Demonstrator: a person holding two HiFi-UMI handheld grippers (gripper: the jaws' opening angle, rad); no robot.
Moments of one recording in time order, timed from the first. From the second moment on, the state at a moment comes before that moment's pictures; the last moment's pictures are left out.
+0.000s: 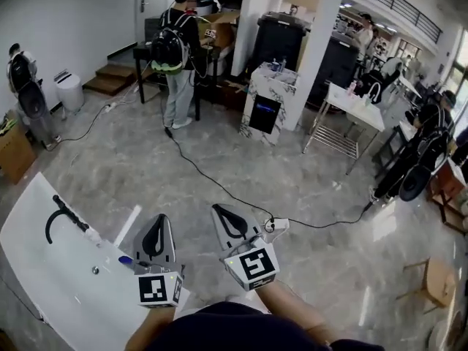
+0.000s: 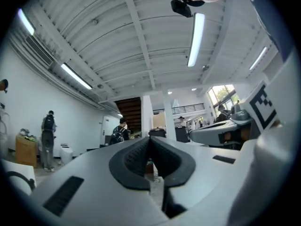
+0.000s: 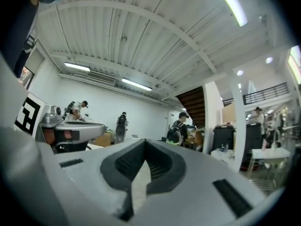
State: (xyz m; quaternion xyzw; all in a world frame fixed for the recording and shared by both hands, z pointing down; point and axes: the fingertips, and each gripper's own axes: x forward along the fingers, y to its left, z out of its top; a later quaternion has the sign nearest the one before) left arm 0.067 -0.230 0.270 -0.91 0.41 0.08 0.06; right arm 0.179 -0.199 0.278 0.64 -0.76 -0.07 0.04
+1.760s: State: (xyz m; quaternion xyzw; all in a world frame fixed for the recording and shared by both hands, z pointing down) left arm 0.355 0.027 0.292 -0.99 0.09 0.09 0.08; right arm 0.439 0.129 0.301 0.86 -0.50 -0.06 0.02
